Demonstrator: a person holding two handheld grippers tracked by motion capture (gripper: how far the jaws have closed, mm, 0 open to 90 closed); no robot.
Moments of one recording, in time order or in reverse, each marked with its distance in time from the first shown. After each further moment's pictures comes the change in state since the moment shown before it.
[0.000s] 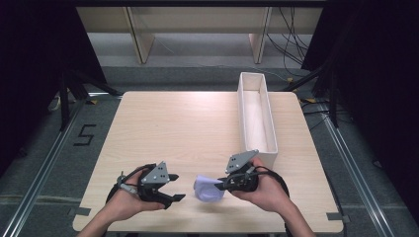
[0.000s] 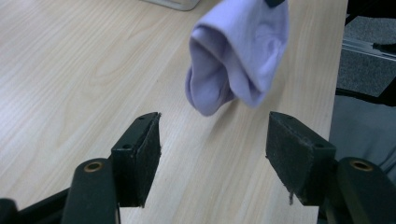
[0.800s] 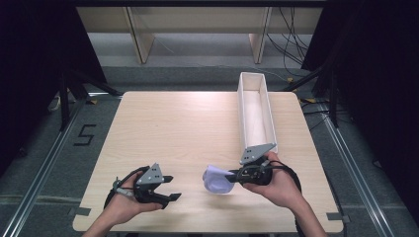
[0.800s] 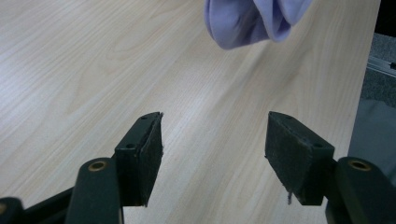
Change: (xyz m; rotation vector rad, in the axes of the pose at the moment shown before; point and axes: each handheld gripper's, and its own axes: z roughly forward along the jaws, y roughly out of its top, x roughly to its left) left arm 0.003 -0.020 0.002 -0.017 0.052 -0.096; right arm -0.016 -0.009 -0.030 -0.055 -0.036 0.066
